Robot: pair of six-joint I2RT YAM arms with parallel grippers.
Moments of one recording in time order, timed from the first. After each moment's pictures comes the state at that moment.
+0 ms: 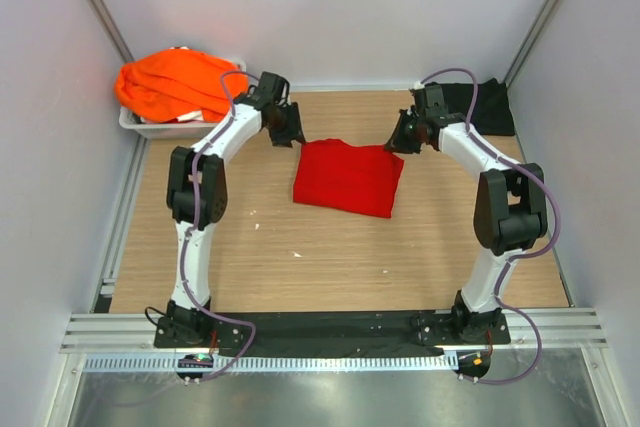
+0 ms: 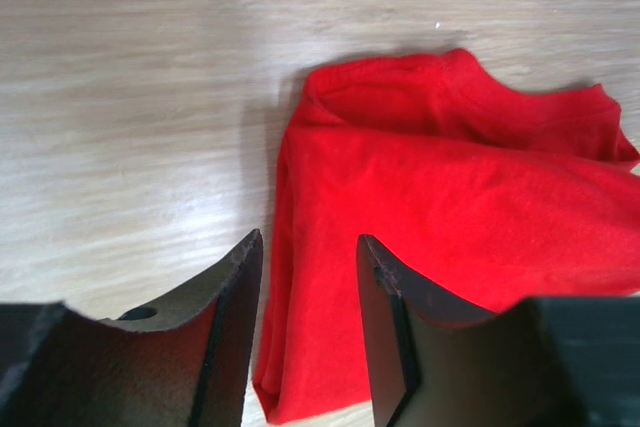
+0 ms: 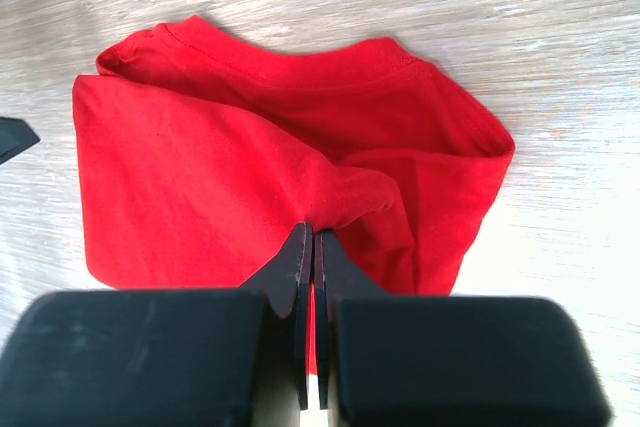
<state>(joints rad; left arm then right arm) -0.34 2.23 1.95 -0.71 0.19 -0.48 0.19 1.85 1.41 -0.42 -0.22 0.48</state>
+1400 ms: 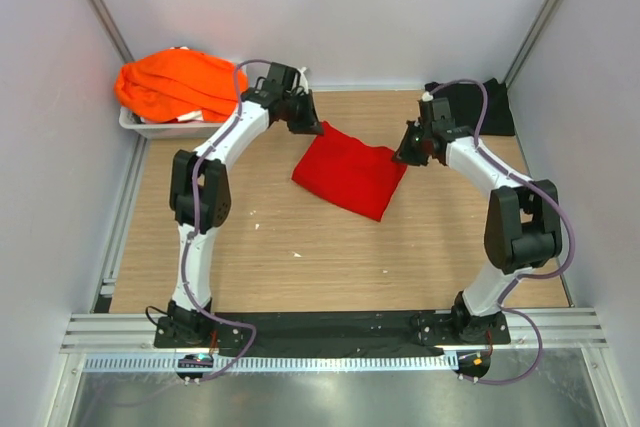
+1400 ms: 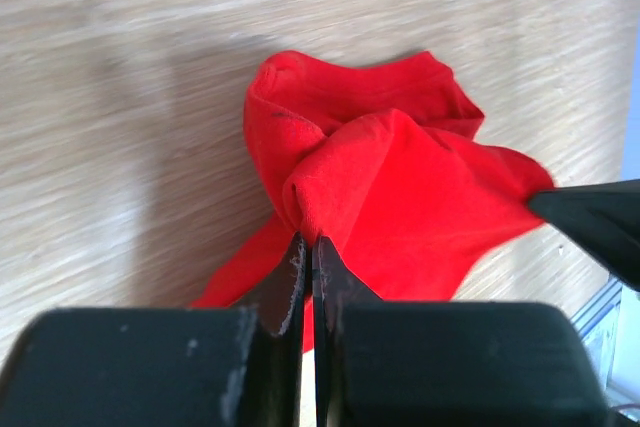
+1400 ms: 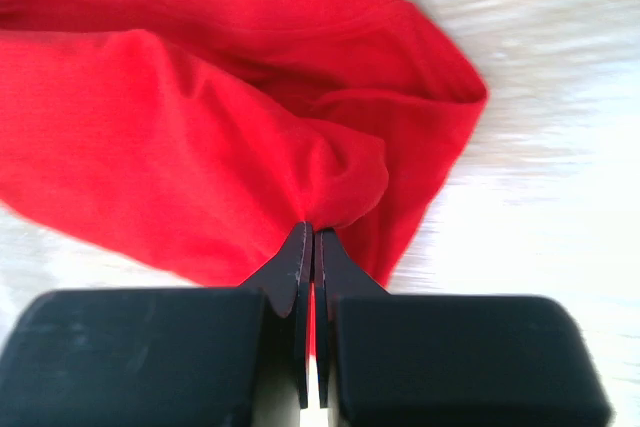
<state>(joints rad) -0.39 2.20 1.99 -0.62 0.37 -0.46 0.19 1.71 1.27 -0.41 -0.18 0.50</state>
